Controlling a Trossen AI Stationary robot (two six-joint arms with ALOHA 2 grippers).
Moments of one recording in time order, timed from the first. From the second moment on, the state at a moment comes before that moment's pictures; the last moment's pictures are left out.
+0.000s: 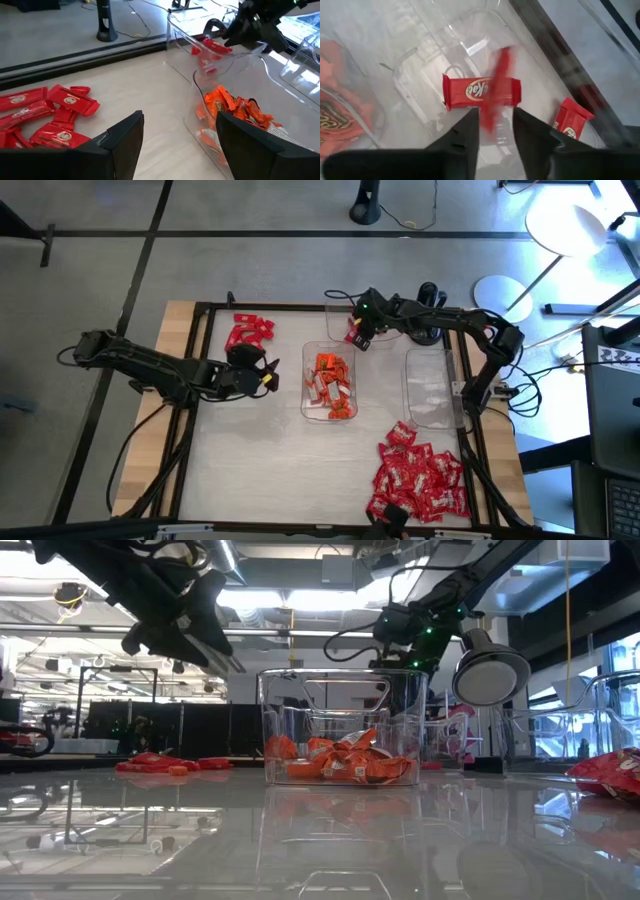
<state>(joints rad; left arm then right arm) -0.15 1.11 0.65 -0.30 -0.92 -0.84 -0.58 1.74 1.18 -0.45 0.08 -0.08</state>
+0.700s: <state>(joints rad) 0.24 1.23 0.65 -0.72 -0.59 -1.04 -0.36 1.50 1.18 -0.41 0.06 -0.08</state>
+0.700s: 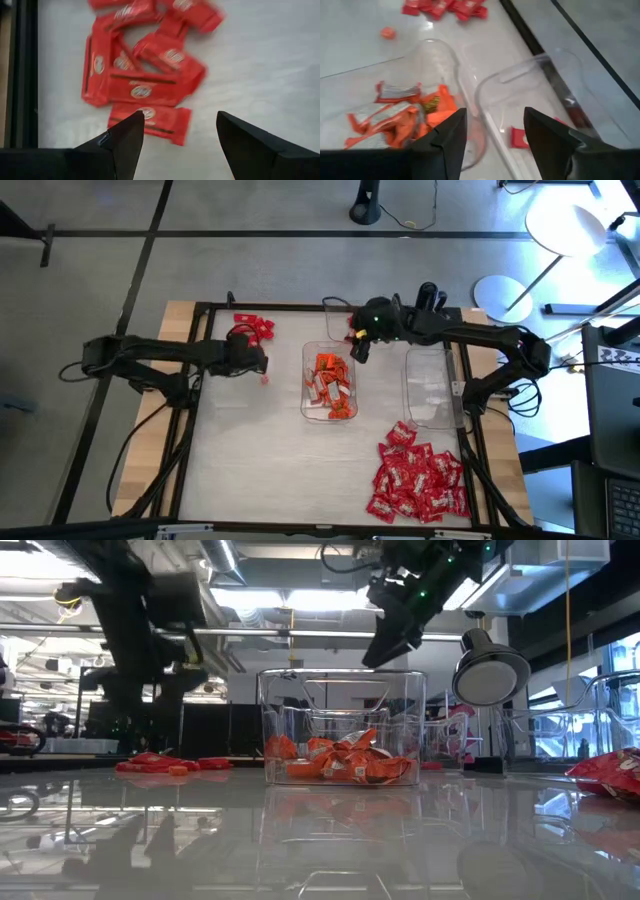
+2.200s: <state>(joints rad) 0.09 1.38 0.65 -0.82 -0.49 -1.33 -0.31 1.52 1.13 -0.39 0.06 -0.08</state>
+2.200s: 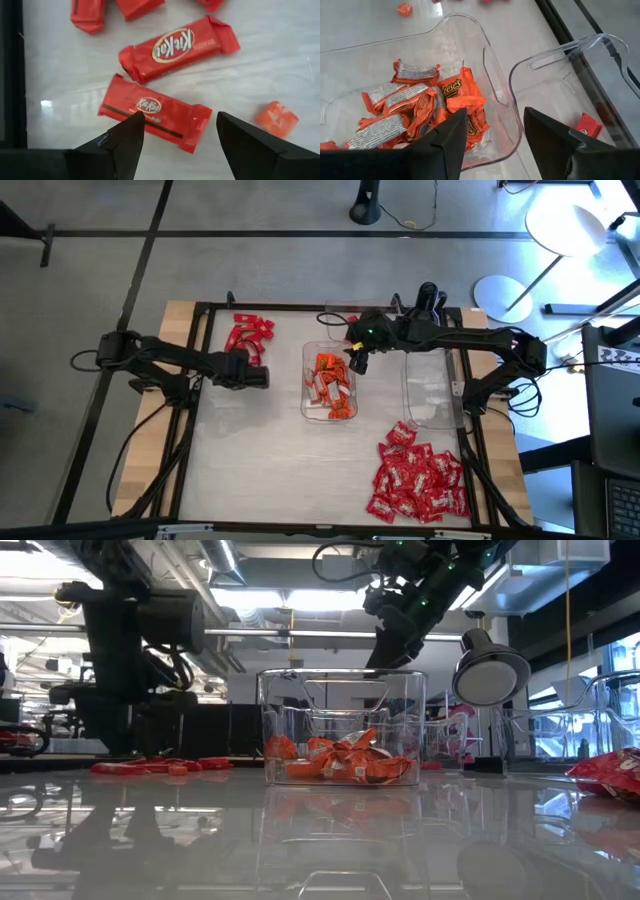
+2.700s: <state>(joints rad) 0.12 1.38 0.52 -0.70 -0.53 -1.41 -0.31 1.52 1.13 -0.39 0.06 -0.08</state>
